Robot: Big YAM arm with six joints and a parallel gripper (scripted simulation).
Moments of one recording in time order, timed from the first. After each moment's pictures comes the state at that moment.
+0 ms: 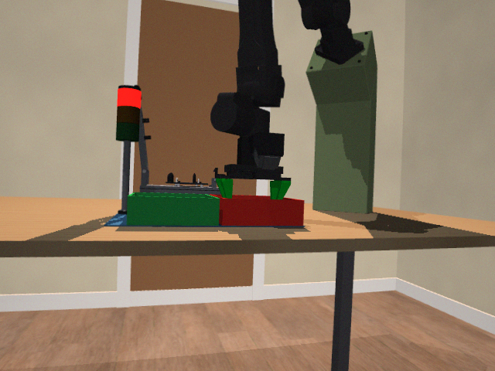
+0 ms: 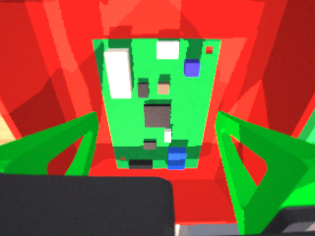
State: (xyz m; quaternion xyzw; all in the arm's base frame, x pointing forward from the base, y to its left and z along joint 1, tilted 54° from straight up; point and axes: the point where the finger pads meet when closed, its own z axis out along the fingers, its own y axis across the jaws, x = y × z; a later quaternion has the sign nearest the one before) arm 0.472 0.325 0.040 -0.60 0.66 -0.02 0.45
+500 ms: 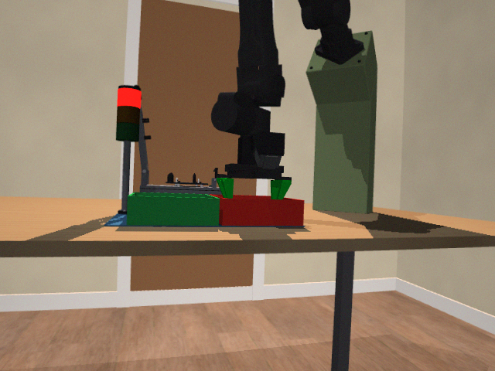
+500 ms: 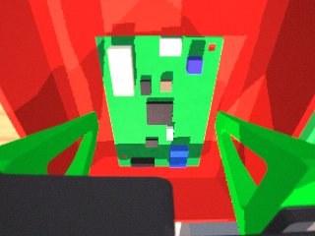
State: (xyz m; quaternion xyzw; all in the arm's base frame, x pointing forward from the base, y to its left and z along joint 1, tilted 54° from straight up) arm 0.470 0.324 0.039 -0.60 0.66 -0.02 0.45
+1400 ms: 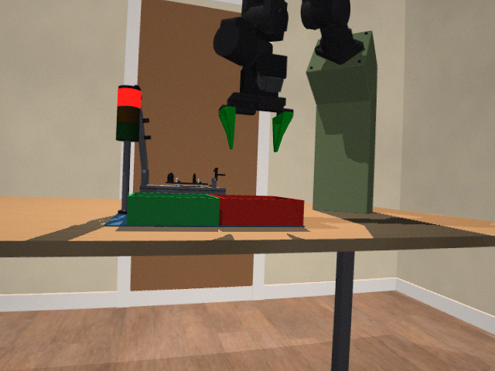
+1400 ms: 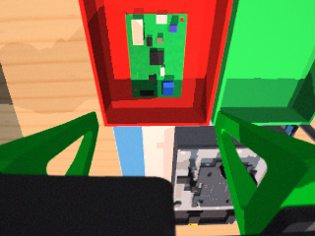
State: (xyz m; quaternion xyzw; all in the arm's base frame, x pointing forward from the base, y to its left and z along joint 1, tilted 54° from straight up) arm 0.392 0.257 0.115 -0.60 0.66 -0.02 0.45
